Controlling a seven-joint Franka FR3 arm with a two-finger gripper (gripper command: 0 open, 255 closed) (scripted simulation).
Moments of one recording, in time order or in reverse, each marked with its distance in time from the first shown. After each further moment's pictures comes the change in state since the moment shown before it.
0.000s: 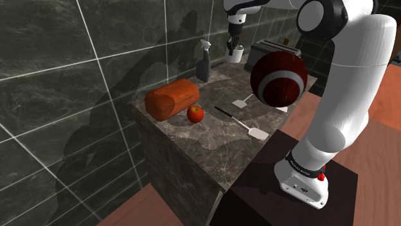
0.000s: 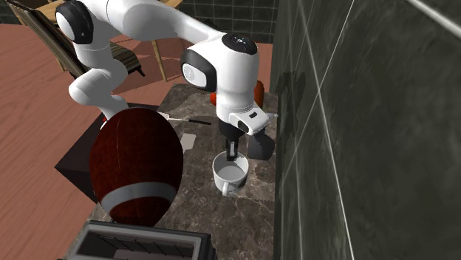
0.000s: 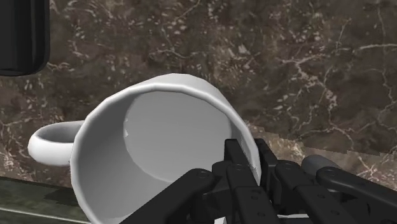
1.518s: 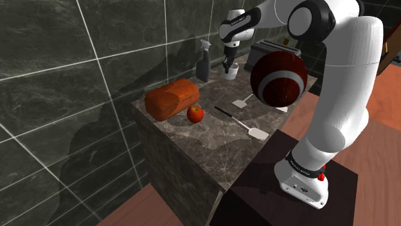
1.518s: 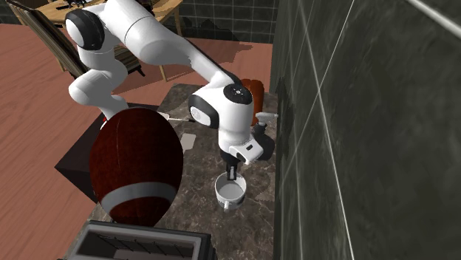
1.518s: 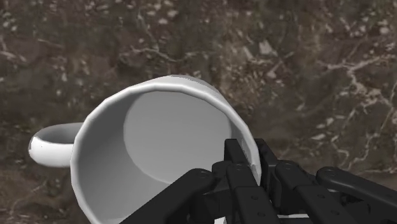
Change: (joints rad) arm -0.001 0.079 0.011 -0.192 0.018 0.270 0.001
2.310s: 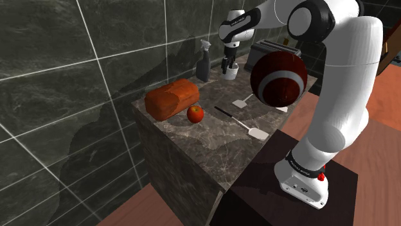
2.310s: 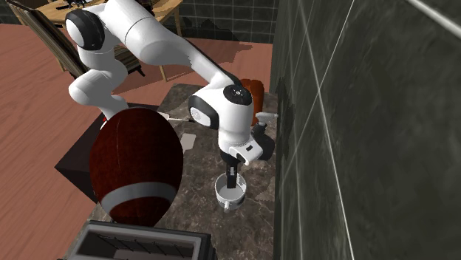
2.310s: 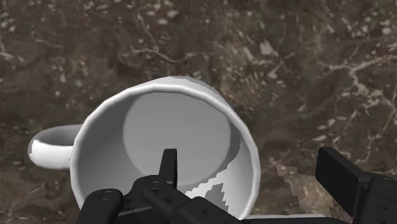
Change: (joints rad) arm 0.000 0.002 0.000 -0.003 0.000 0.005 0.000
